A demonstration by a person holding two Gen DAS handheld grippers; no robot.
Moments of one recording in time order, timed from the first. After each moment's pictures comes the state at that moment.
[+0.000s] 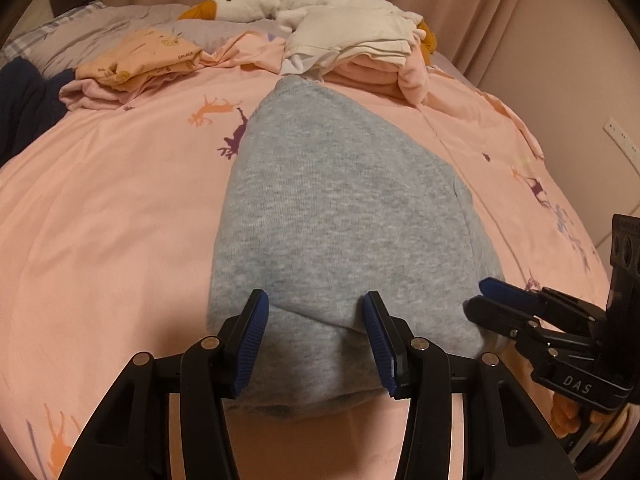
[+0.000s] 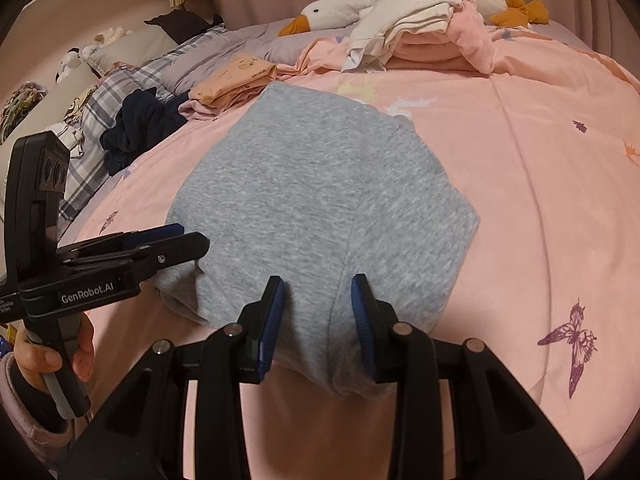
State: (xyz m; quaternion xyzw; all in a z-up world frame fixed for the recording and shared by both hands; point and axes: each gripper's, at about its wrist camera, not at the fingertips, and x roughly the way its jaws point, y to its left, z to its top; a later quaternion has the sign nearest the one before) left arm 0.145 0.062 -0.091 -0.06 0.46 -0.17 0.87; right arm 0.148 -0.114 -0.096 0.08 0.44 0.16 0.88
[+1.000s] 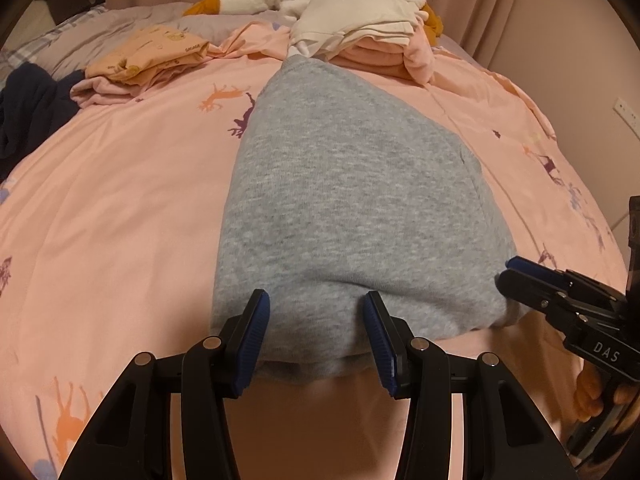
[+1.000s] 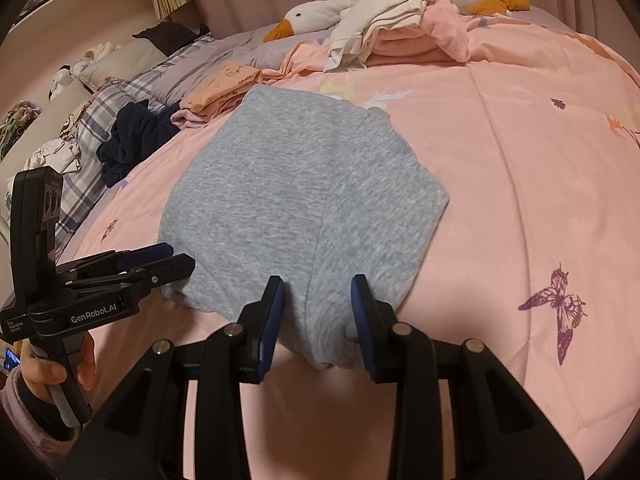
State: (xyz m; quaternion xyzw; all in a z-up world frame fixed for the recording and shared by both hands) left arm 0.128 0.058 -0.096 -0.03 0.47 -0.15 0.87; right arm 0.132 -0.129 -0.098 0.11 0.44 0.15 0.88
